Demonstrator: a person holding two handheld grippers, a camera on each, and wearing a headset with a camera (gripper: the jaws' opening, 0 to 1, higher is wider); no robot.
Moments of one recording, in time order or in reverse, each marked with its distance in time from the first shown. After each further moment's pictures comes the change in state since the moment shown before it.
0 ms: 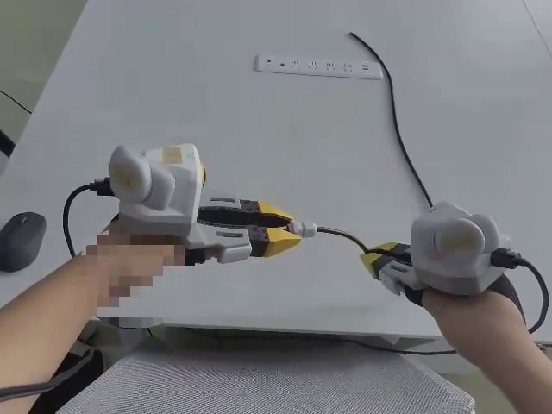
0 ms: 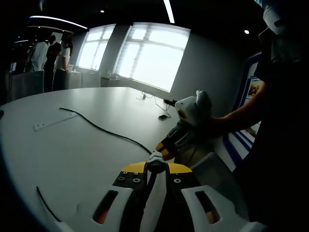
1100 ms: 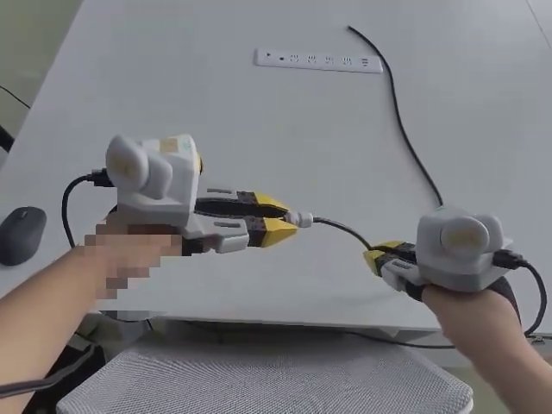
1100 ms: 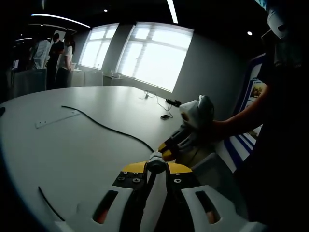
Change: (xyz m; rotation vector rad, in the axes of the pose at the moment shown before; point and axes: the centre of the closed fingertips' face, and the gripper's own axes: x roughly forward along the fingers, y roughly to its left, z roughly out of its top) left arm -0.004 0.006 0.000 -0.022 0.002 0.018; right arm -0.001 0.000 -0.003 0.035 -0.027 -0.007
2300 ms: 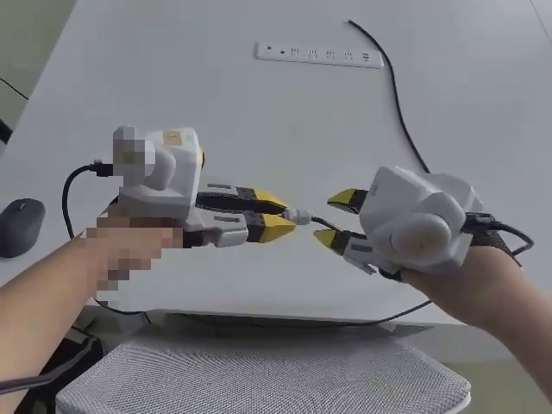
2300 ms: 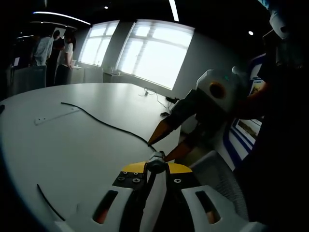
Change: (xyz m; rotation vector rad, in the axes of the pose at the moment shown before) left arm 0.001 0.002 -0.006 -0.011 0.022 -0.004; right arm -0.016 0.087 0.081 -0.694 -0.068 0.153
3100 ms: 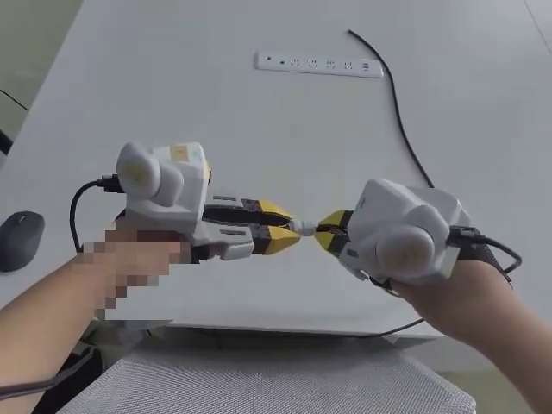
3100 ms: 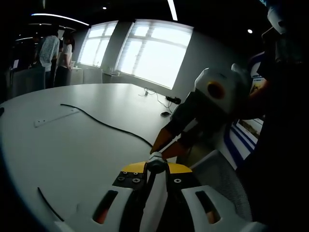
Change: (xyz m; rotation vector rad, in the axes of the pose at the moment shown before) left arm 0.007 0.003 0.000 0.017 0.004 0.002; right arm 0.008 -0.006 -0.005 0.070 0.021 -0.013
